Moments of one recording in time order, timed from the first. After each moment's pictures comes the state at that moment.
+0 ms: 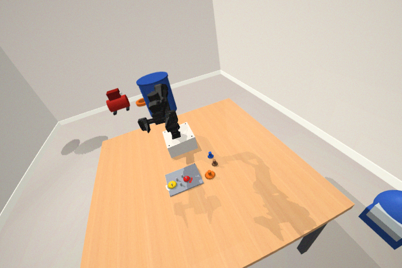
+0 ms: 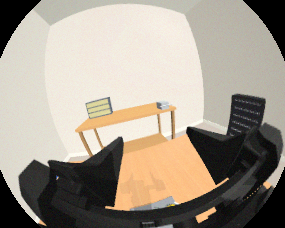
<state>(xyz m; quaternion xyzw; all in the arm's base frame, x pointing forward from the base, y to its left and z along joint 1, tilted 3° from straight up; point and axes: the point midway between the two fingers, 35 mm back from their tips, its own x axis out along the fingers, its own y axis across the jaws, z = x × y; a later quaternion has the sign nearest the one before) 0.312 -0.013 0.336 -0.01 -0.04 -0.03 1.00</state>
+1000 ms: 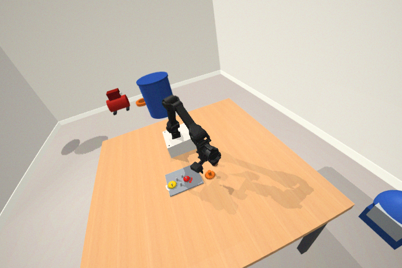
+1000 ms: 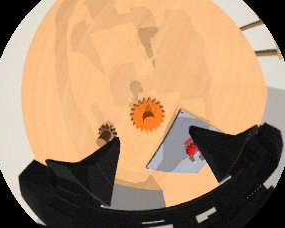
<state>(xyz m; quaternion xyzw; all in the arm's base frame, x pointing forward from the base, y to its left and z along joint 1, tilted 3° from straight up) 0.348 0.154 0.014 -0.25 0.64 0.22 0.69</state>
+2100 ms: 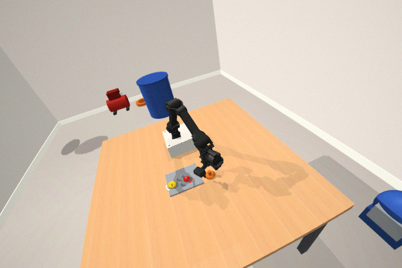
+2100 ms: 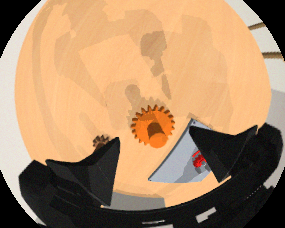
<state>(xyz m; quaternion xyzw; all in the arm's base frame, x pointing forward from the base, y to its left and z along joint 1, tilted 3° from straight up) 0.352 0.160 -0.025 -0.25 0.65 0.22 0.68</state>
